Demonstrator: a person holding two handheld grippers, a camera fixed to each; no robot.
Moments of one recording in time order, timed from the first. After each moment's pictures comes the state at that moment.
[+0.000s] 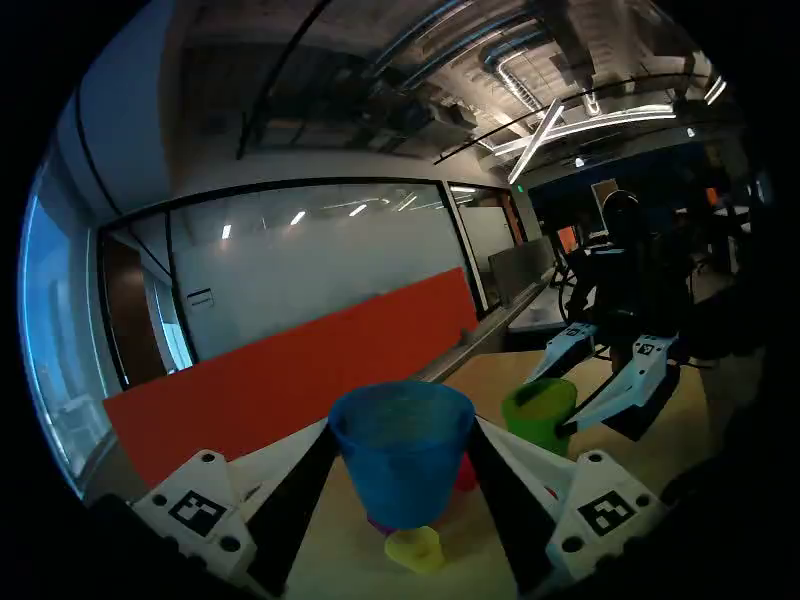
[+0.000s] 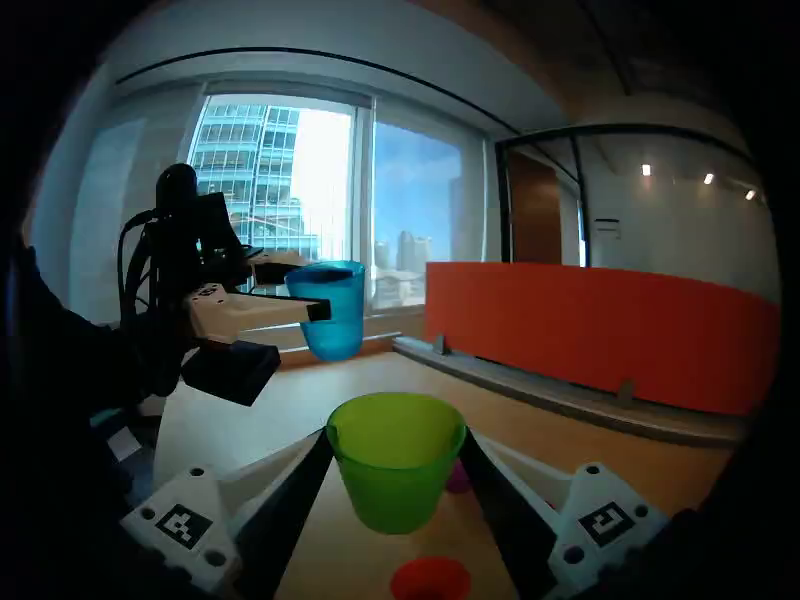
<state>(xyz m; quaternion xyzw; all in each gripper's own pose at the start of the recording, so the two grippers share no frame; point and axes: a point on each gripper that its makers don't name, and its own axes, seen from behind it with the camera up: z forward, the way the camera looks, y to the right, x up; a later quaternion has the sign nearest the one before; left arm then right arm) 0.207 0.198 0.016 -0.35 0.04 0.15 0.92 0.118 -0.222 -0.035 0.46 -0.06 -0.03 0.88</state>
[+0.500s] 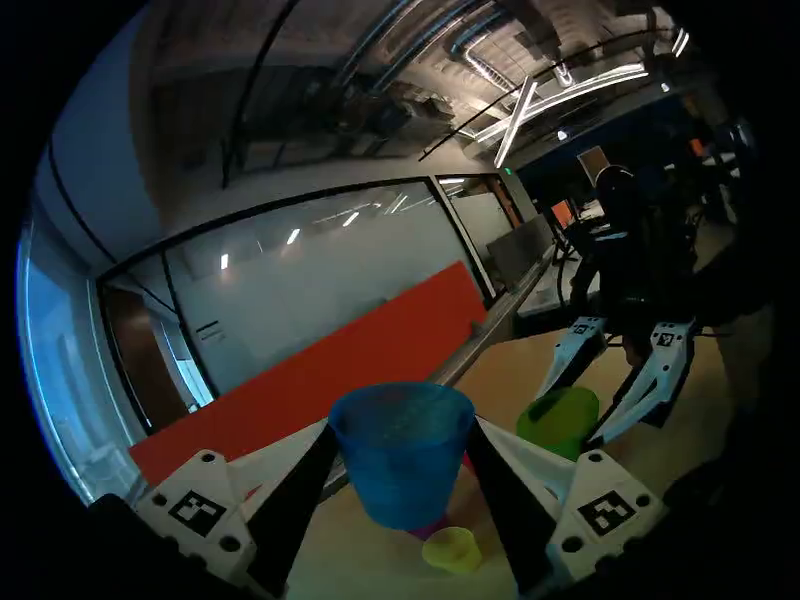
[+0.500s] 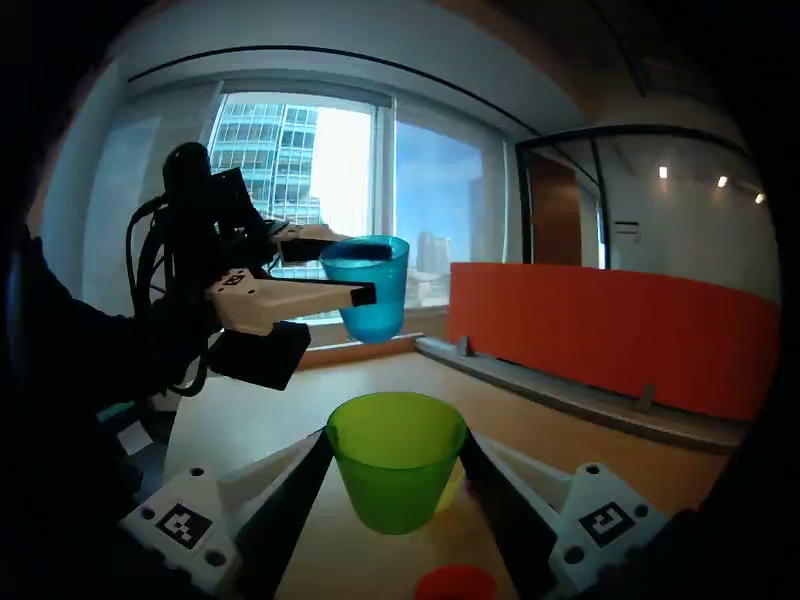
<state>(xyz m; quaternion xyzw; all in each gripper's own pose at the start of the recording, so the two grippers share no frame) 0.223 0.200 0.018 -0.33 0.07 0.22 0.91 0.113 -0.248 -0.049 0.49 -0.06 -0.04 0.87</state>
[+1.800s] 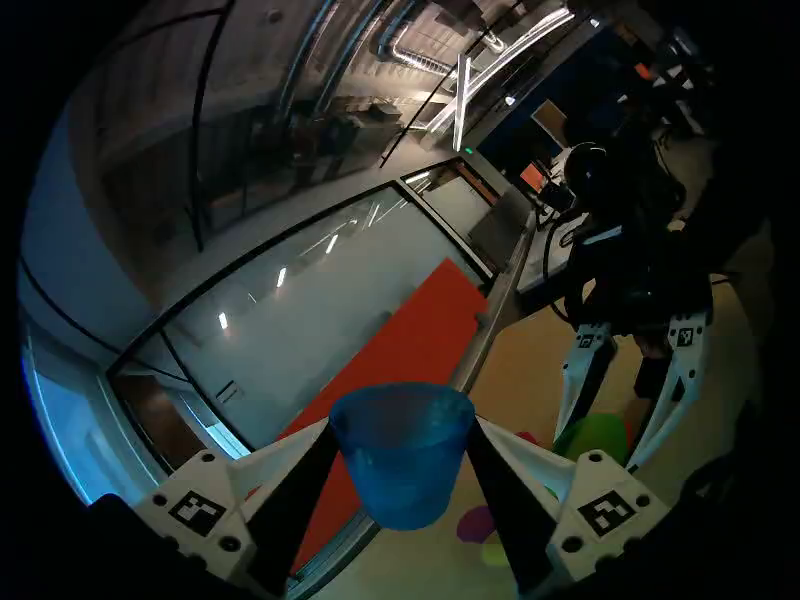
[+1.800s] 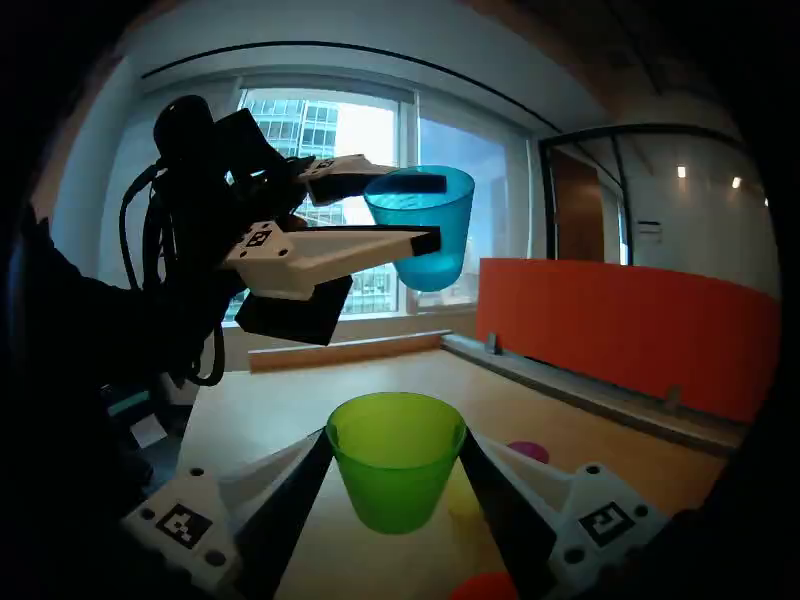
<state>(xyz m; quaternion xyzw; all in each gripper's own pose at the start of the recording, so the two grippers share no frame) 0.258 0.221 0.007 -0.32 0.13 0.35 0.87 0.101 -0.278 -0.065 0.52 -0.06 -0.04 0.85</state>
